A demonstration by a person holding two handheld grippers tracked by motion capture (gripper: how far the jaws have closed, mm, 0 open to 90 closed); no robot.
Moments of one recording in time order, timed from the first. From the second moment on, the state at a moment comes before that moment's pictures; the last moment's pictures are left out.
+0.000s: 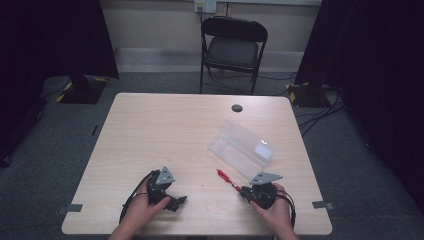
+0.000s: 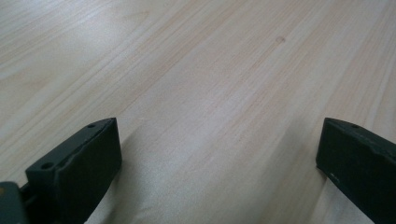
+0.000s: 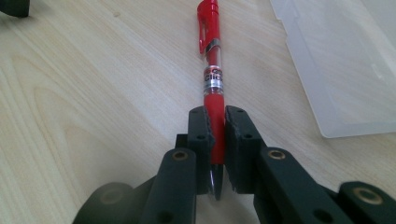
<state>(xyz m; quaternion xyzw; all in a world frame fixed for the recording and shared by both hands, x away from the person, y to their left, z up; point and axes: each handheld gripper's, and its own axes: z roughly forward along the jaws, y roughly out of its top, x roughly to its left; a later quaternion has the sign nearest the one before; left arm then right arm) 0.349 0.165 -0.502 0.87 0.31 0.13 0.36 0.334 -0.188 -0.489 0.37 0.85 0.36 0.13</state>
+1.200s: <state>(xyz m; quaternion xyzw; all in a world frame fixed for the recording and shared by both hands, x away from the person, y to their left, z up) 0.349 0.165 -0.501 0.87 0.31 0.13 0.36 0.352 -0.189 -0.463 0.34 0.84 0.41 0.11</state>
